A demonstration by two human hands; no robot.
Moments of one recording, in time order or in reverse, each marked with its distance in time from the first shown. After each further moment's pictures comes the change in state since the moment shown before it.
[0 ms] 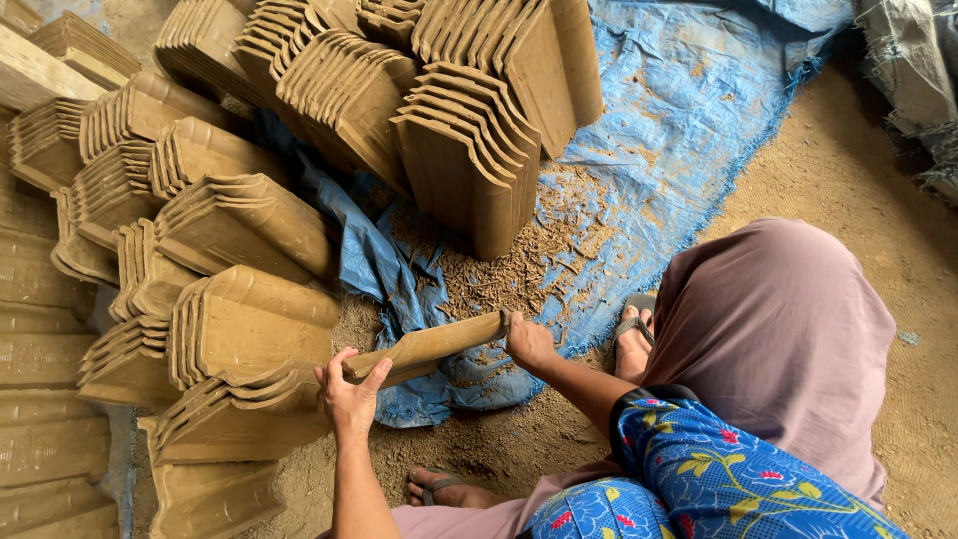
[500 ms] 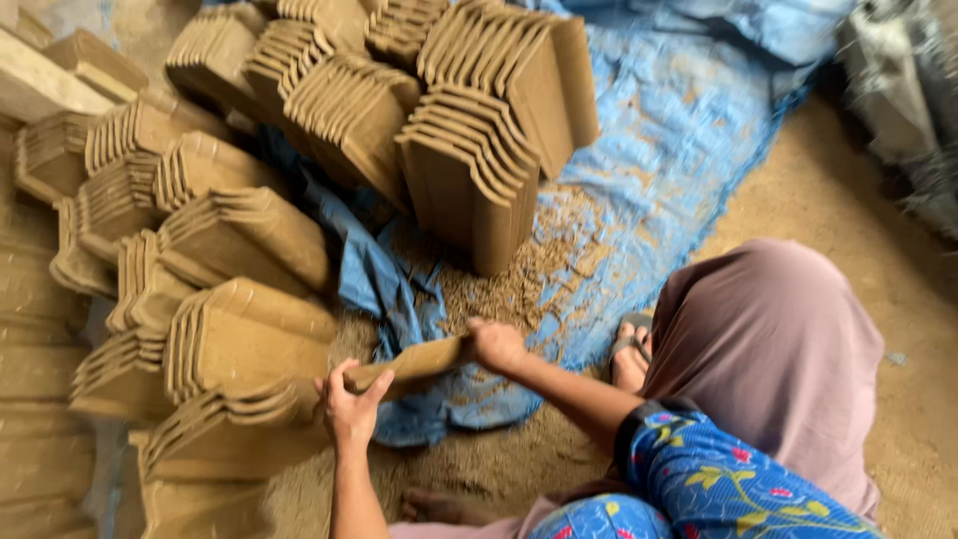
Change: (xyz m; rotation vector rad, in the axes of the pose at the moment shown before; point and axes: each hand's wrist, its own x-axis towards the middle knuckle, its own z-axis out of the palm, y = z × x) left_hand 0.001 0.045 -0.010 0.027 -0.079 -0.250; right_hand 0.015 -0.049 0.006 -0.536 -0.151 -0.248
